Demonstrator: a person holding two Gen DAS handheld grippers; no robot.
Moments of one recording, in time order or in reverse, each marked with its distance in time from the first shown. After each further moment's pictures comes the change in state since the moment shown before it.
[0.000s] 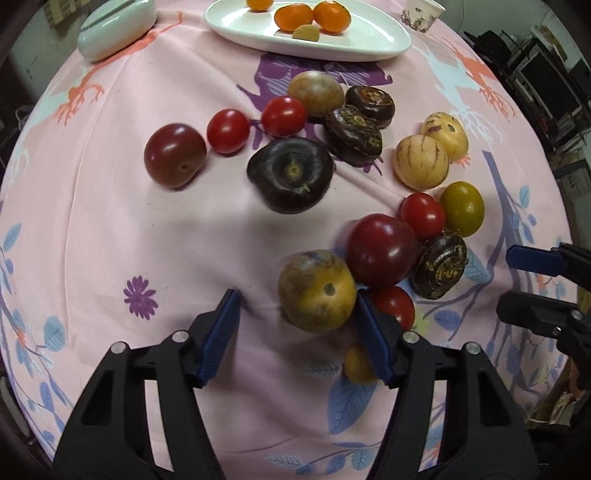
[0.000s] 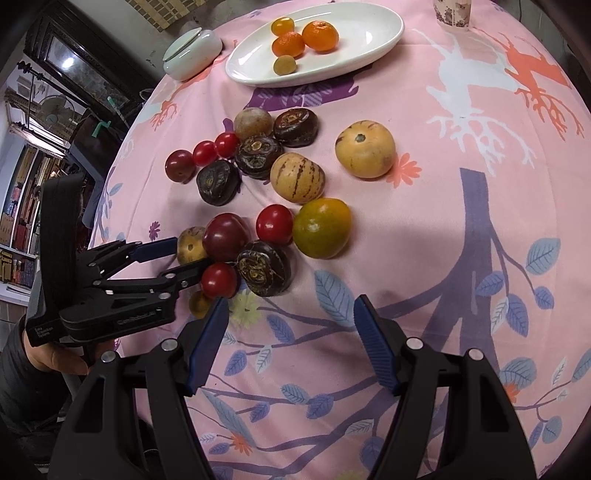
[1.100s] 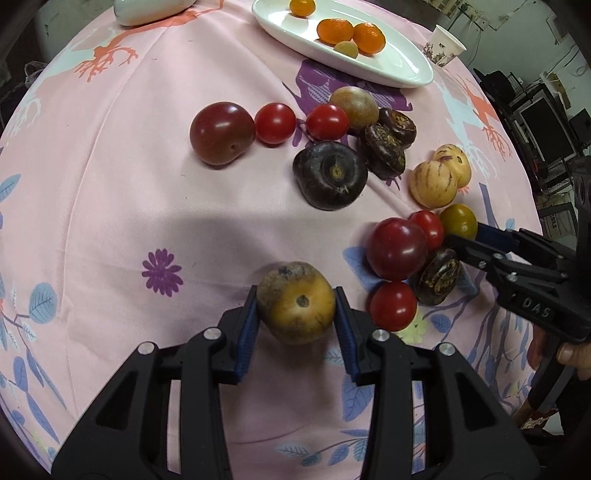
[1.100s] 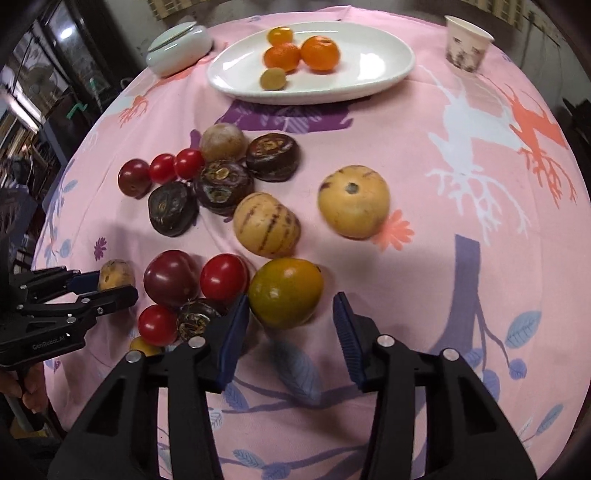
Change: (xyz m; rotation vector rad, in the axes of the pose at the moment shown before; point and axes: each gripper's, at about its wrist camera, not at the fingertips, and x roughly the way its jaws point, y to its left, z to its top) left arm -0.010 0.043 -0.014 -0.157 -0.025 -0.122; right arm 0.033 0.008 0.028 -0.122 -0.075 -0.203
